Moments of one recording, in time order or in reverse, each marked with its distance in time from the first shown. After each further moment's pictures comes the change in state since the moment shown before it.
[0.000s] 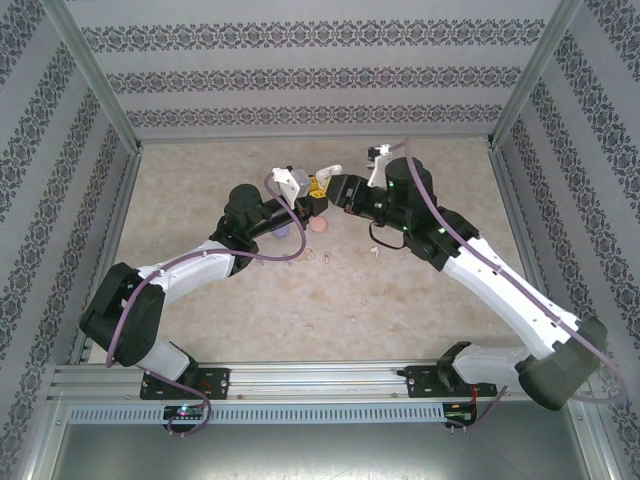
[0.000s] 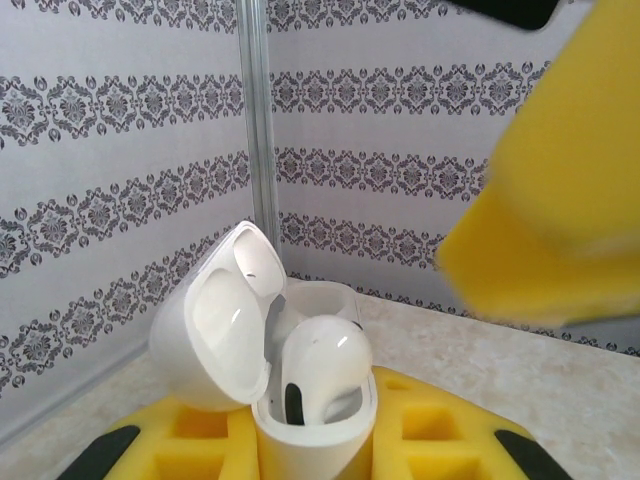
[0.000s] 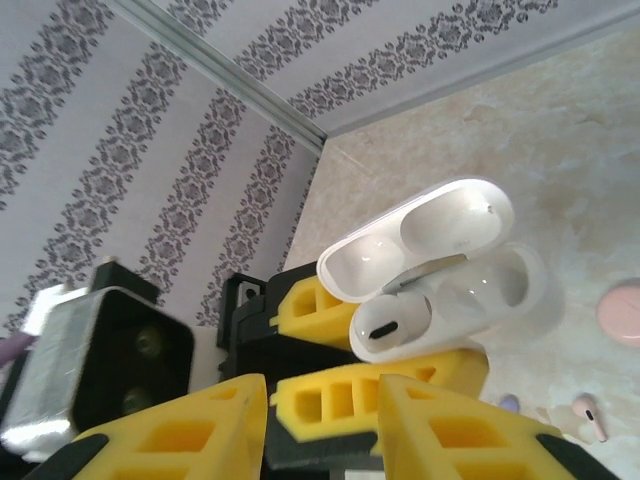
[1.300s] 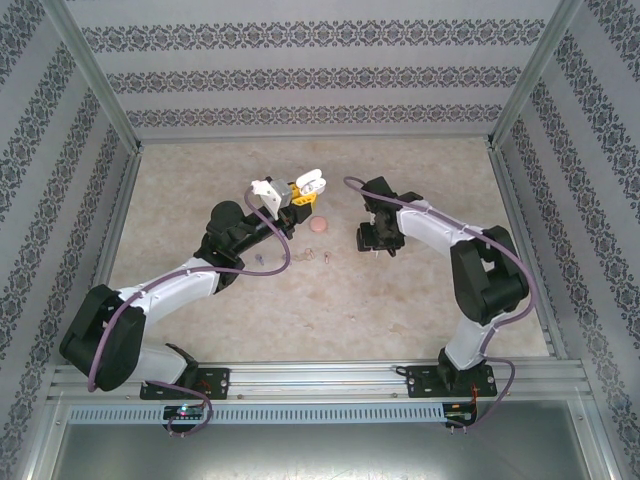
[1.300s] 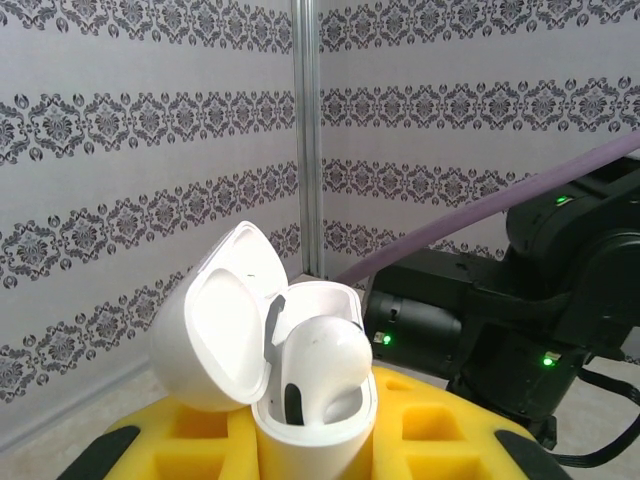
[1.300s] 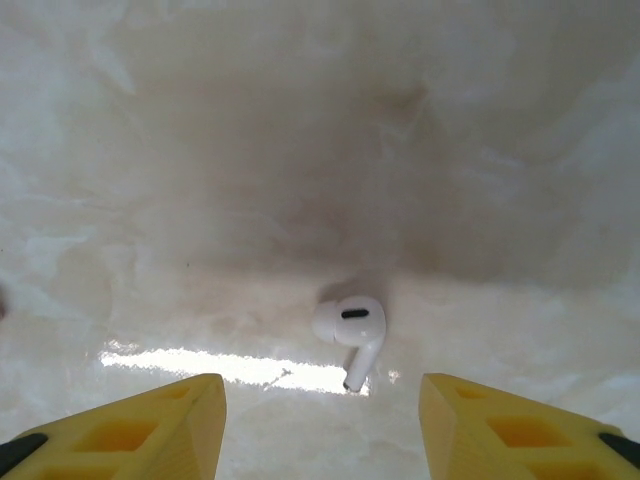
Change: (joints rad) left arm 0.018 -0.154 -0.164 0.045 -0.103 -0.006; right arm -0.208 0.577 -0.006 -0.423 0.197 -0.487
